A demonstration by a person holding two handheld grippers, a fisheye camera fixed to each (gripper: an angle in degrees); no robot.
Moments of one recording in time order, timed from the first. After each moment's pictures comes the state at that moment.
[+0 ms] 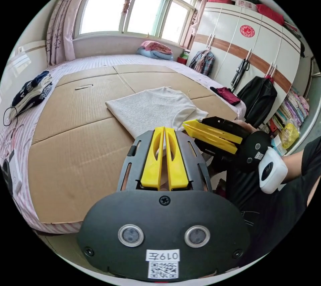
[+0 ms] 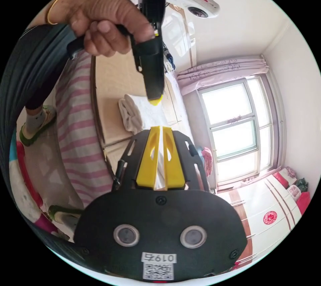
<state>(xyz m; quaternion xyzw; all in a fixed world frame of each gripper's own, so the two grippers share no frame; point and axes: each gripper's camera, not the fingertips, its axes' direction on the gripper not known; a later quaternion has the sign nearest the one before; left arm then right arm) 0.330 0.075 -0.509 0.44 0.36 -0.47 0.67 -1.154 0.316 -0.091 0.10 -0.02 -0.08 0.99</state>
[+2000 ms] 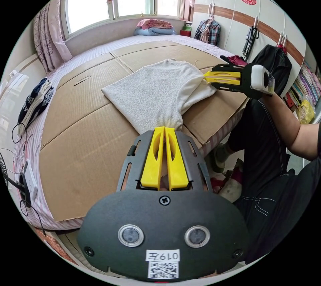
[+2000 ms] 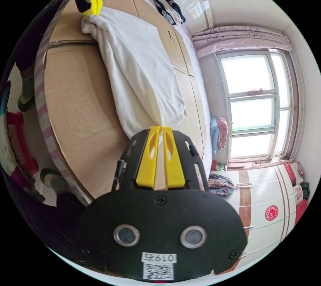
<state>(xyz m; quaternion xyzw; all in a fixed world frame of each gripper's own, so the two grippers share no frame) 0.366 -0.003 -0.563 0.37 0.33 -0.44 0.75 -0.934 0.340 0.001 -0.05 -0.07 -0.10 0.99</state>
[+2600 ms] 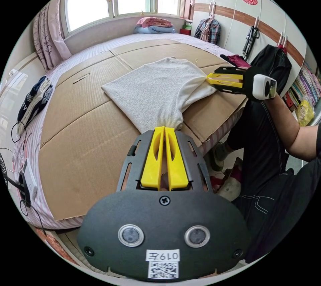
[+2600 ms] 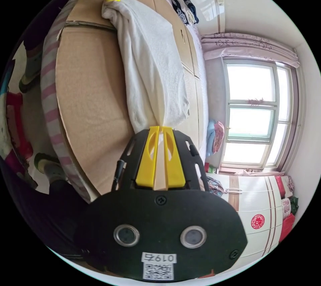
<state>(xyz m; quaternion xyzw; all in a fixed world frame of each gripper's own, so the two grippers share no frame) 0.357 0.018 -0.551 0.37 0.34 -0.44 0.75 -0.963 0.359 -0.008 -0.07 -0.06 -0.15 0.98</state>
